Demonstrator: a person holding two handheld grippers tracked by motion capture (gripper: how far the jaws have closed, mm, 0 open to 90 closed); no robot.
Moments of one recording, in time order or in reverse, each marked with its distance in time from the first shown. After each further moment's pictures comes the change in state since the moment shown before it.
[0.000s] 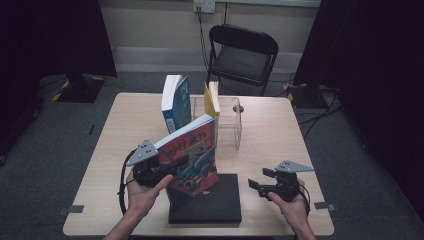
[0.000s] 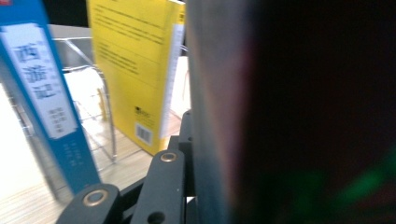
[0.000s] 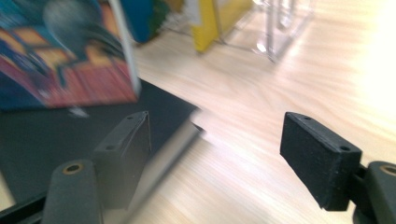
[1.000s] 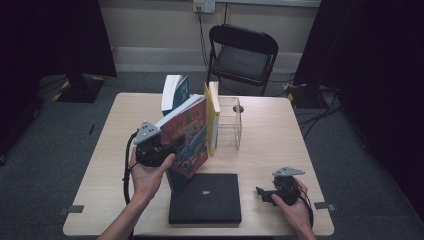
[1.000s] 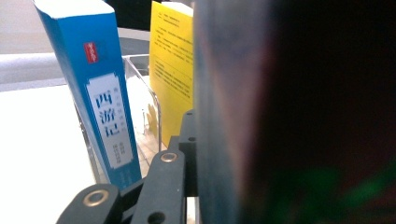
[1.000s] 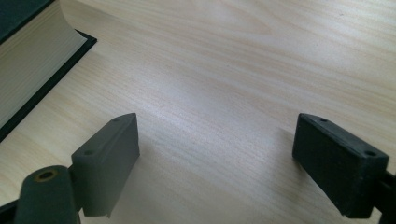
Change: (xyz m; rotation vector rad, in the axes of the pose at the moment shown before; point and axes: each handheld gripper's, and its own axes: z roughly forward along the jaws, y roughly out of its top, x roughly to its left) left arm 0.010 0.036 0.021 -0.004 0.208 -0.046; right arm -0.030 -0.039 0.027 0.217 -0.219 -0.028
